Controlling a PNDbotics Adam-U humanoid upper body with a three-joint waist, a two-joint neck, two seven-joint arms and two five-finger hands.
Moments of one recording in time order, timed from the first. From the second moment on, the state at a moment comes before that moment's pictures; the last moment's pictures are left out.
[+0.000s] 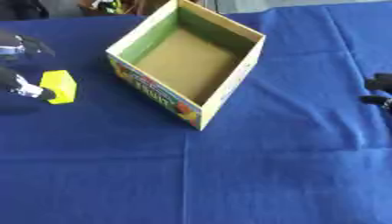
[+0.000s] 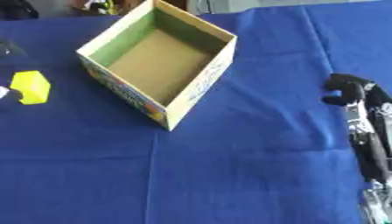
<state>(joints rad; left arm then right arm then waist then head) -0.86 0.87 -0.16 -1.20 -0.84 -0.31 -0.78 -0.19 -0.24 -0.01 -1.99 0.14 -0.13 -0.12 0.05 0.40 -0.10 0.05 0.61</state>
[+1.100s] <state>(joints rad) -0.90 0.83 -0.16 -1.09 -0.91 -0.33 -0.78 -0.19 -0.23 0.00 -1.99 0.16 -0.12 -0.11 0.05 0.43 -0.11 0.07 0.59</state>
